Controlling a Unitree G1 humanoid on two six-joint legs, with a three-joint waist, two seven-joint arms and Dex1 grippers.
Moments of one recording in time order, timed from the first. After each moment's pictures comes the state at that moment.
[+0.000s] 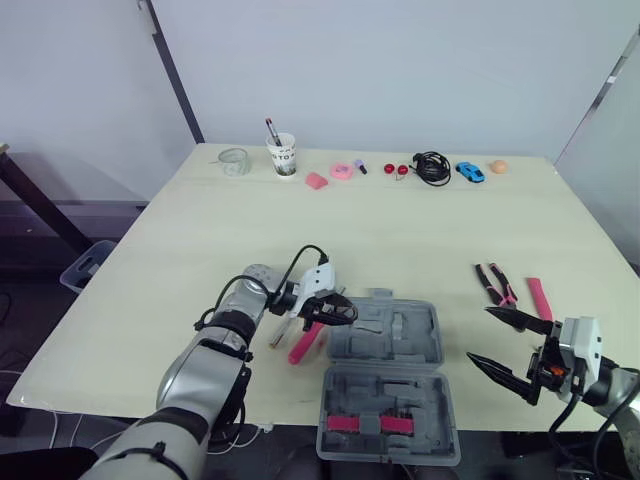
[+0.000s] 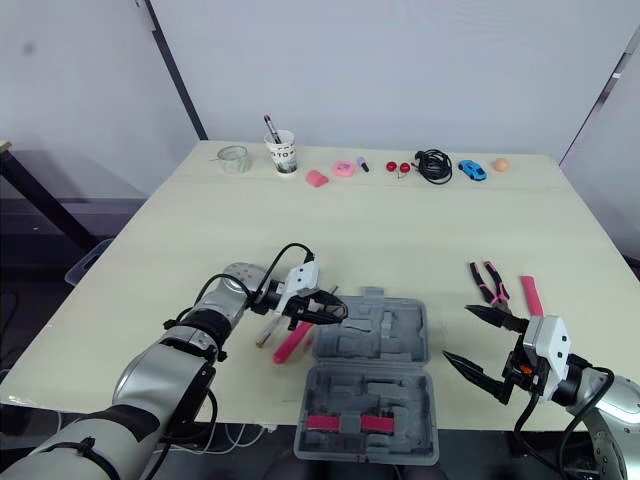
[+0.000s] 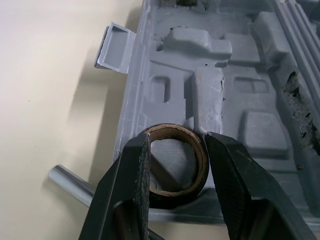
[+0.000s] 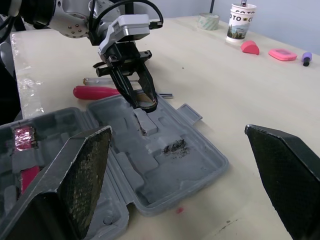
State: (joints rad) left arm -0.90 0.35 -0.24 1.19 0.10 -0.38 -1.34; right arm 0.21 -0.59 -0.24 -0.22 0.51 -0.05 1.09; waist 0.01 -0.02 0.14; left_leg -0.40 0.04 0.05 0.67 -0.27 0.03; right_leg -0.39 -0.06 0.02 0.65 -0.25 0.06
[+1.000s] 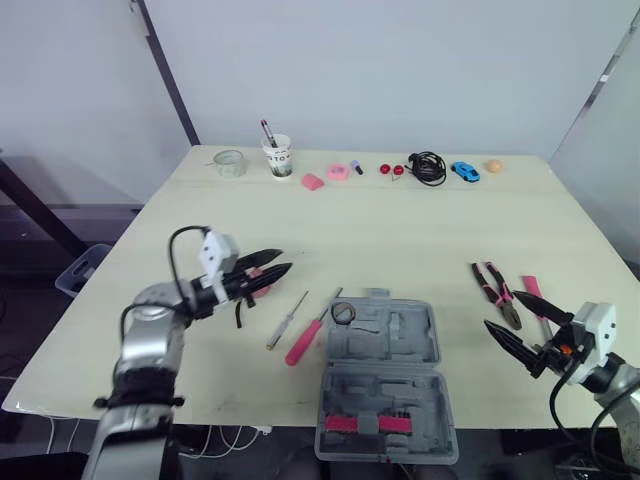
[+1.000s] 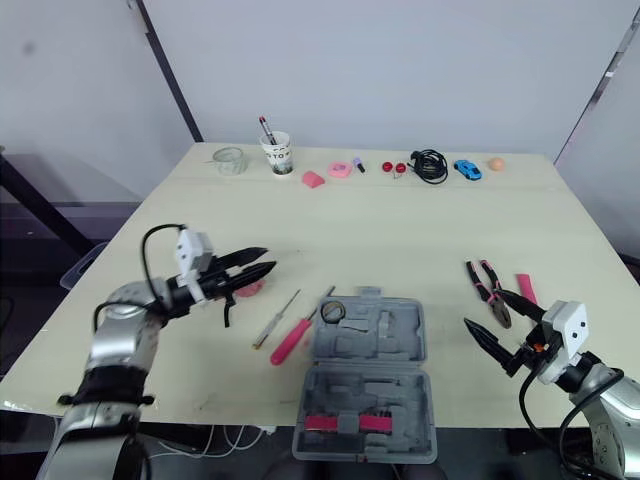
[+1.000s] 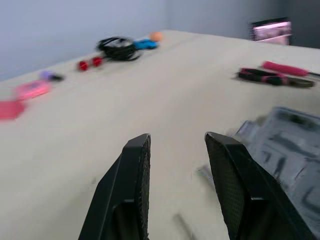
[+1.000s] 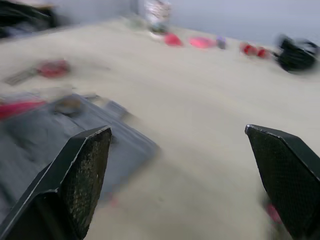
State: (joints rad) left arm -0.23 0.56 0.28 0.23 -0.32 0.04 -1.06; right arm 0.15 -0.55 -0.34 0.01 0.49 -0.06 0.90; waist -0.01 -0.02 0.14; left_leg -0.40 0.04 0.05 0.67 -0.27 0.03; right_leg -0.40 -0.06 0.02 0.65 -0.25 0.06
